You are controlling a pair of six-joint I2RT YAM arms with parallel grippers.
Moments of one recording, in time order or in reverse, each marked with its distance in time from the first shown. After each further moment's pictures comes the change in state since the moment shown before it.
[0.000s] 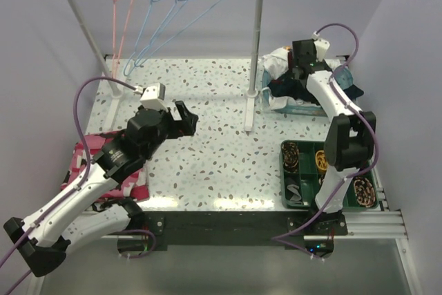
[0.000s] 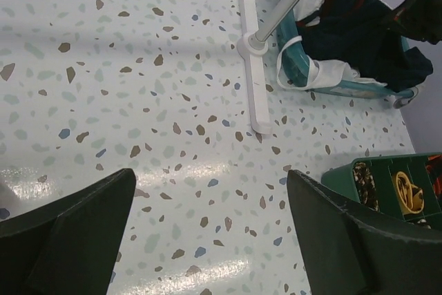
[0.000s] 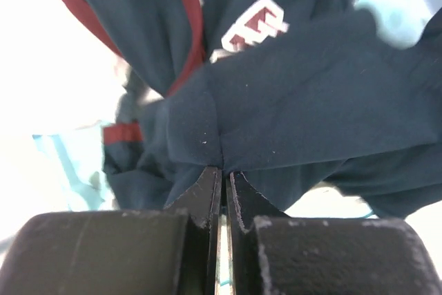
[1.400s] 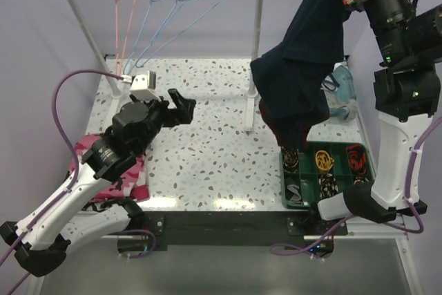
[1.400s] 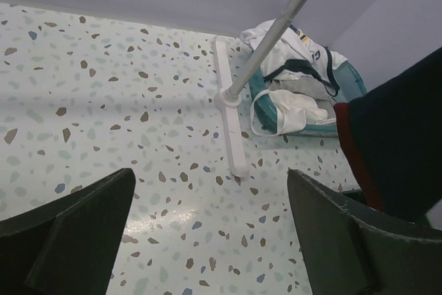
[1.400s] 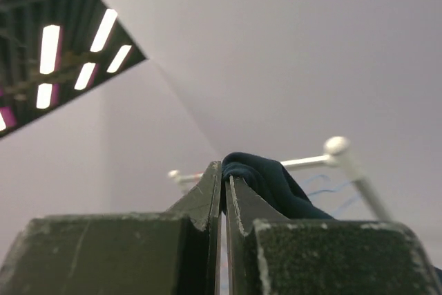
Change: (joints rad) left arm 0.002 0.000 0.119 0.060 -0.016 0.078; right arm 0.006 -0.435 0.705 0.146 -0.721 0.279
